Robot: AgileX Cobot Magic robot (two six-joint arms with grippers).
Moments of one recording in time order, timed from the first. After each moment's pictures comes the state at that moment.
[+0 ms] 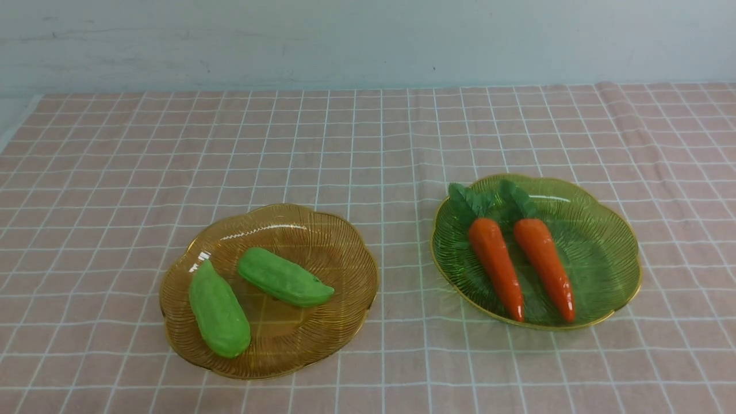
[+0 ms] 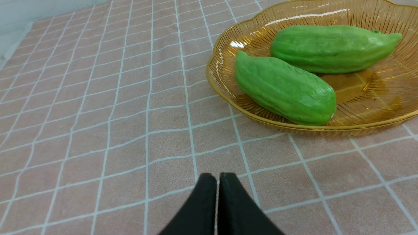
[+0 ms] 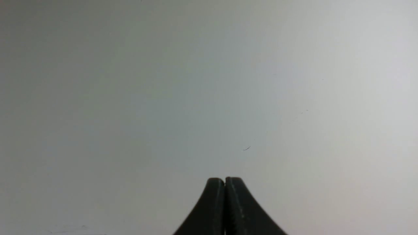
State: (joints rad) right arm 0.18 0.02 -0.70 0.12 0.41 0.09; left arm -0.10 -0.01 0.02 0.01 0.39 0.13
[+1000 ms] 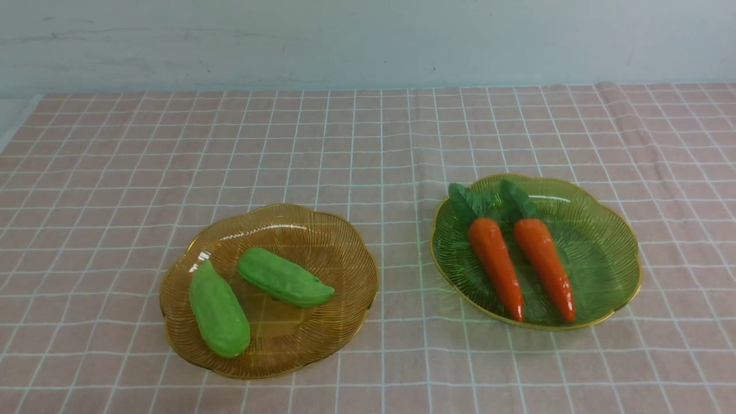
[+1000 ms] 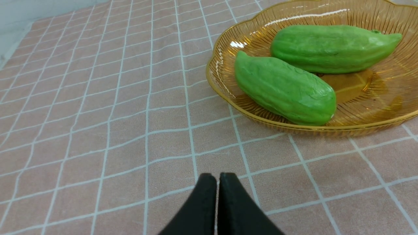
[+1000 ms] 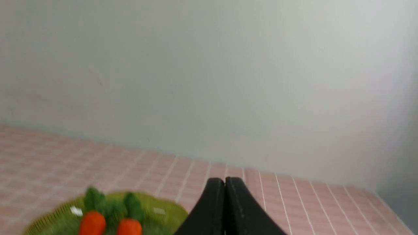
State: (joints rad) right arm 0.10 0.02 -0.29 -0.17 0.41 0.02; left arm -0.10 -0.01 0.02 0.01 0.39 0.13
